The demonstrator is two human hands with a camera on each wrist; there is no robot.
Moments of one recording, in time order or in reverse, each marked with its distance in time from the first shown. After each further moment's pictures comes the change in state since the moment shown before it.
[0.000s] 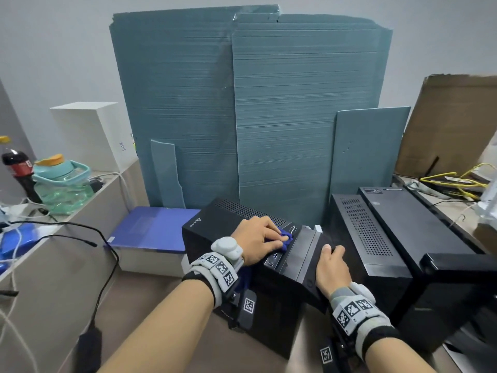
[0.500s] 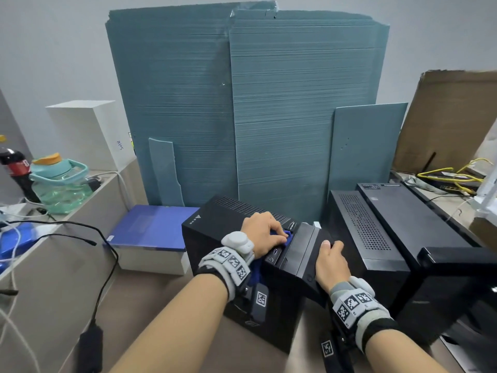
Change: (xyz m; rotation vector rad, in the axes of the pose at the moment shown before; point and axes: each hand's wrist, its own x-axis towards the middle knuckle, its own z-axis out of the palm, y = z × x) left_hand 0.011 0.019 0.005 -0.123 -0.001 -0.174; right_hand -0.002 -0.001 -0.001 -0.011 -0.013 0.005
